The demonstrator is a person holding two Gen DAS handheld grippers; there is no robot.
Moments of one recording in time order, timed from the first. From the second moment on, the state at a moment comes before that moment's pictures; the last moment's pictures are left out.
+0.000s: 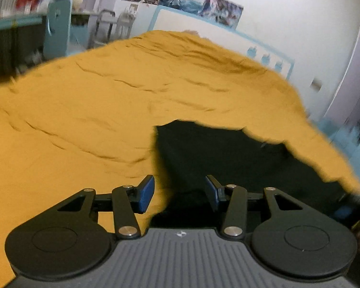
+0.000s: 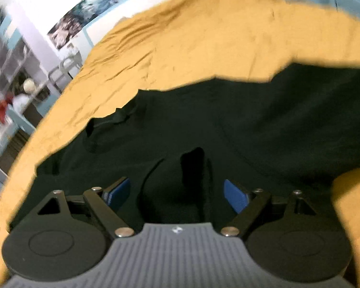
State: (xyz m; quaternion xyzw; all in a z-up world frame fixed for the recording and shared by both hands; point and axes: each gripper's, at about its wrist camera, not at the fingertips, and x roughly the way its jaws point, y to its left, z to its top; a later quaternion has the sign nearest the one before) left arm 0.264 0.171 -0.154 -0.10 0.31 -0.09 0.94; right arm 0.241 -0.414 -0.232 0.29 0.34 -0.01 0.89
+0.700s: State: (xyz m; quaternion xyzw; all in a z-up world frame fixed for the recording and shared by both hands) left arm 0.291 0.133 -0.212 0.04 0.34 -0.08 0.94; right arm 0.244 -0.406 -0.180 0.31 0.26 0.00 0.91
